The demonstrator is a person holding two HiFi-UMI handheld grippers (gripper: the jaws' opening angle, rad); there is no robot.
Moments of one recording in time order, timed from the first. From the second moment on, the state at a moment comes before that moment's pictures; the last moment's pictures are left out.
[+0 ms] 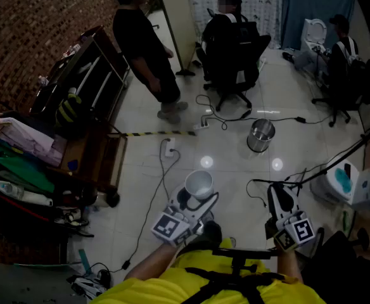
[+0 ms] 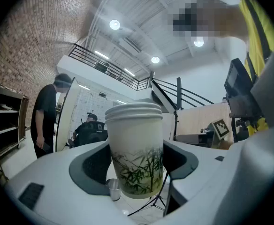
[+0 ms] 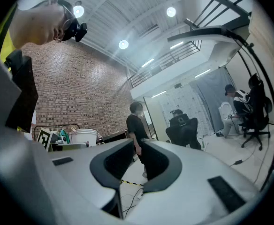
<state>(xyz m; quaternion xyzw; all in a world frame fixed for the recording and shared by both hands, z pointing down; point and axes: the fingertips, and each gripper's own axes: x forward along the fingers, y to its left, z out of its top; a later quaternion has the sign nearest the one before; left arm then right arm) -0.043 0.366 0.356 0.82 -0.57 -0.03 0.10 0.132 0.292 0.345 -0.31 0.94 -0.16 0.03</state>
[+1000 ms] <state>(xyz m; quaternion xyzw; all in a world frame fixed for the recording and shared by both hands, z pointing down) -0.152 0.073 0.334 0.88 -0.48 -0.04 0.06 0.052 -0.008 0.376 -0.41 0.89 -0.19 0.02</state>
